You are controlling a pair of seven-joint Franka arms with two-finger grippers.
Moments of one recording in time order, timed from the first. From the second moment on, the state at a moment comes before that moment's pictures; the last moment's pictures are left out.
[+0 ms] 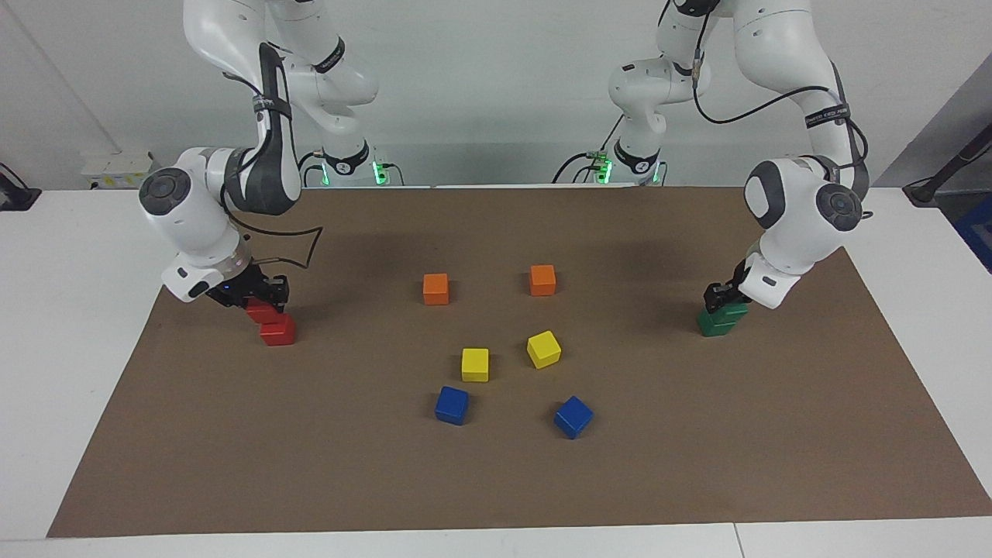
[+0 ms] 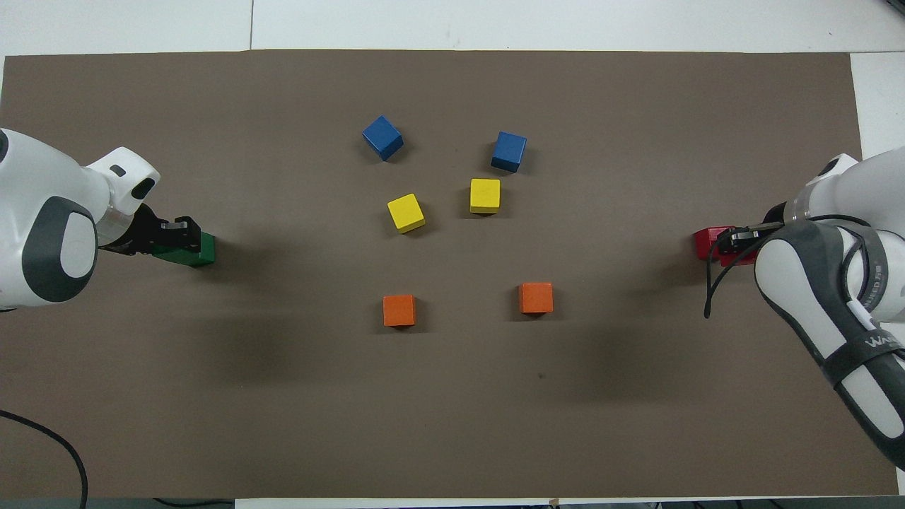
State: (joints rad) left arm 0.11 0.21 -0.11 -1.97 -0.01 2.06 -0.06; right arm -0.10 0.14 -0.02 -2.08 0.00 2.16 -0.15
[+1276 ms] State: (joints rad) left arm 0.11 0.21 -0.11 -1.98 -0.01 2.07 -0.05; right arm -0.10 0.14 -0.01 -2.12 0.00 2.24 -0.18
